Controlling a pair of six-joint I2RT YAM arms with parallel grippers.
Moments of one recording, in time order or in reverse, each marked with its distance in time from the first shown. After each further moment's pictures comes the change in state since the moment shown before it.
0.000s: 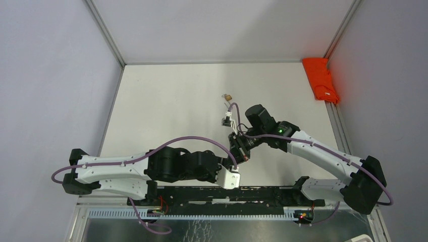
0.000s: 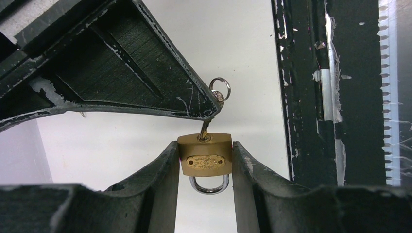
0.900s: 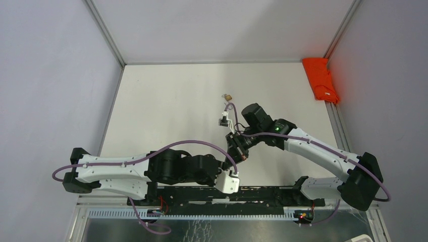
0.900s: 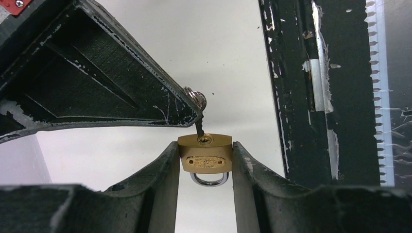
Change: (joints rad) left arm -0.034 0.005 0.000 -0.033 -0.002 0.000; right arm 0.016 0.043 0.054 -0.054 -0.004 0.018
